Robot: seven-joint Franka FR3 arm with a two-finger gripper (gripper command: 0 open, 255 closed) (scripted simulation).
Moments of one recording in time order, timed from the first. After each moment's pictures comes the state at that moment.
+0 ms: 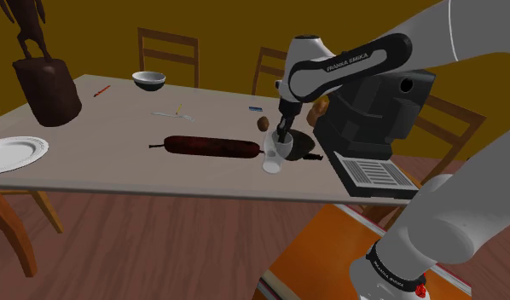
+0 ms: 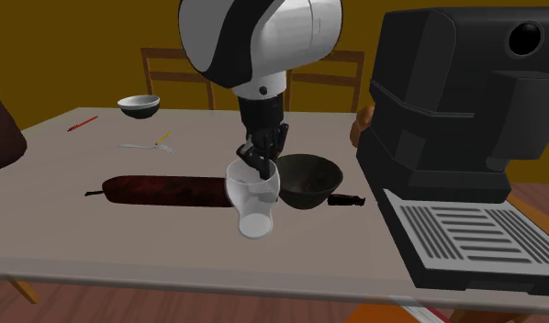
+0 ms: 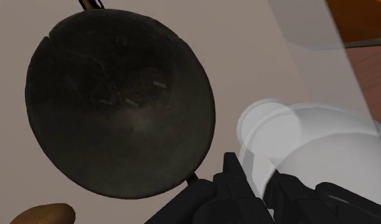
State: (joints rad) arm -0.05 -0.19 -0.07 -2.36 -0.13 2.20 -0.33
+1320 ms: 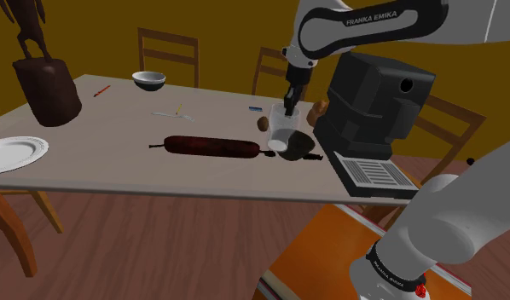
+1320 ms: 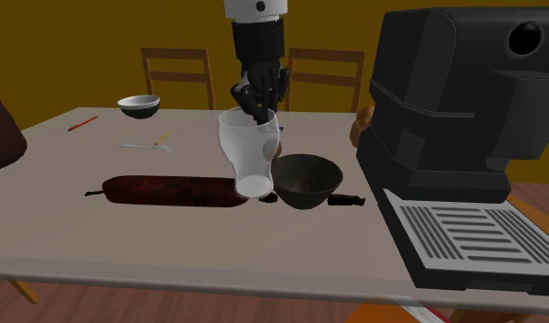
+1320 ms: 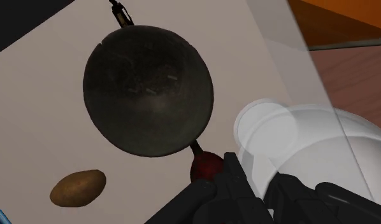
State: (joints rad) arm -0.04 -0.27 -0.06 -2.17 -0.12 1.93 -0.35
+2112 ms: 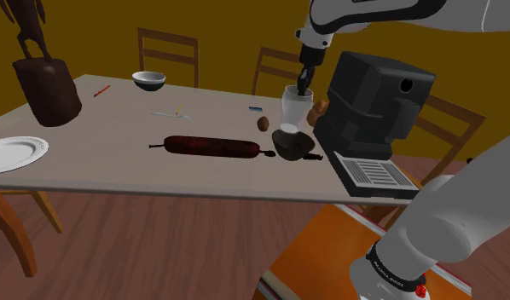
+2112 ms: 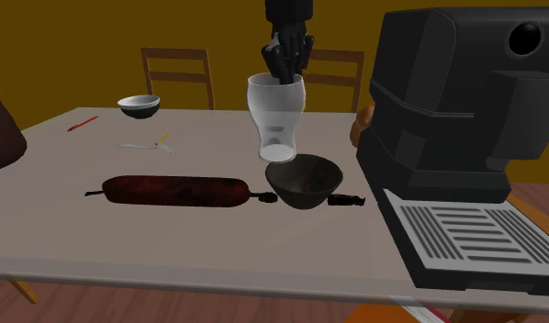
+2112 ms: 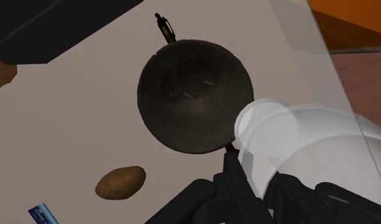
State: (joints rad) arm -0.08 -0.23 -0.13 -2.00 -0.12 1.81 -0.48
